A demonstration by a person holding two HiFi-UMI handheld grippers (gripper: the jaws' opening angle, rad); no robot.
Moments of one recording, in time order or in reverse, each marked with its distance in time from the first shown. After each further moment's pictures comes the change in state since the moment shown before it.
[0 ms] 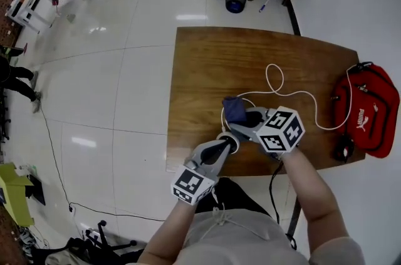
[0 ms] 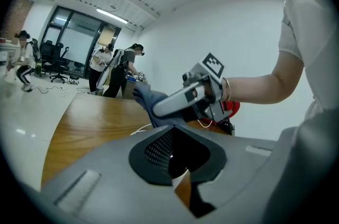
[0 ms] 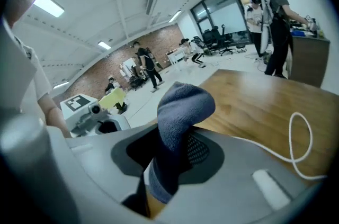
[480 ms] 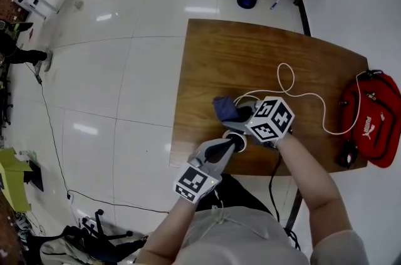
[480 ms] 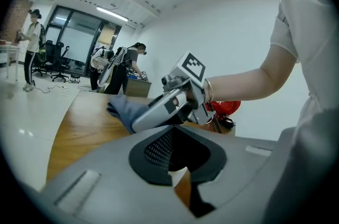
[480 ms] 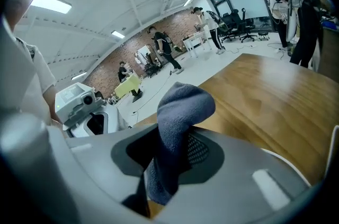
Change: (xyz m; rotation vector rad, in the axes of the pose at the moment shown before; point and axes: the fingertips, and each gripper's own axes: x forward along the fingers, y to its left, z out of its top) left arm -0.003 0.004 -0.007 0.003 0.024 0.010; right arm 0.056 0.006 -0.011 -0.076 0.158 0.176
